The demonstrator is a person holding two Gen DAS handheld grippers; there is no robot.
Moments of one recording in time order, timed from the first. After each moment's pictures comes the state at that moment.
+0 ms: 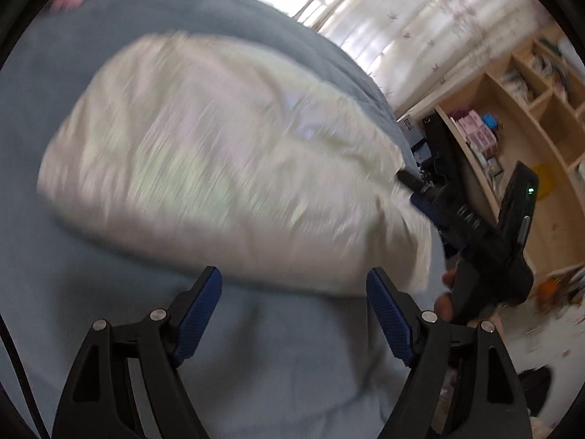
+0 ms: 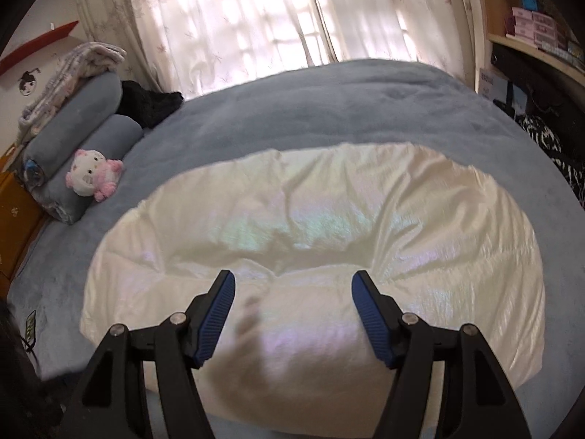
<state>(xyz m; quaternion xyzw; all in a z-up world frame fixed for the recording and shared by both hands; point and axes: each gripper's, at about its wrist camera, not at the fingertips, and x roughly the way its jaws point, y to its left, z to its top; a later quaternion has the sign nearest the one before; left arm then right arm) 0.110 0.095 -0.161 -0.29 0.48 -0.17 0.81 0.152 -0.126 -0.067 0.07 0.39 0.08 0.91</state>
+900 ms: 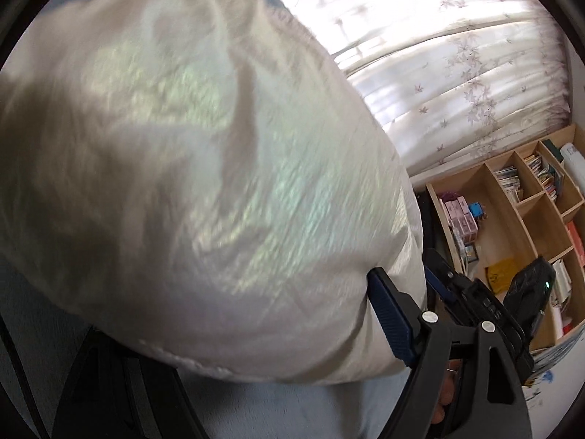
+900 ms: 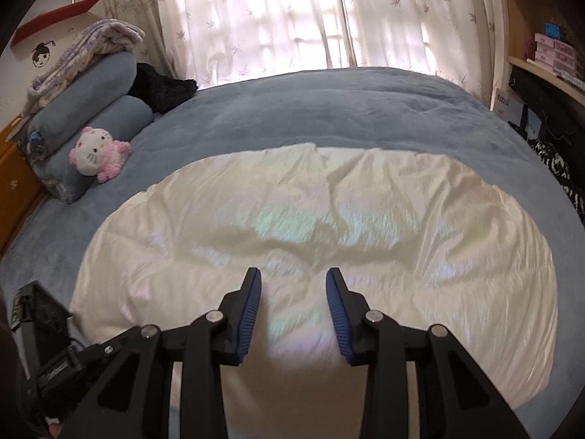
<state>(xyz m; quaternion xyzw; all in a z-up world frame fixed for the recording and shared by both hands) 0.170 0.118 -0.258 -0.44 0.38 -0.15 0.80 0.173 -0.092 -0.085 0.02 0.39 0.07 0.92</state>
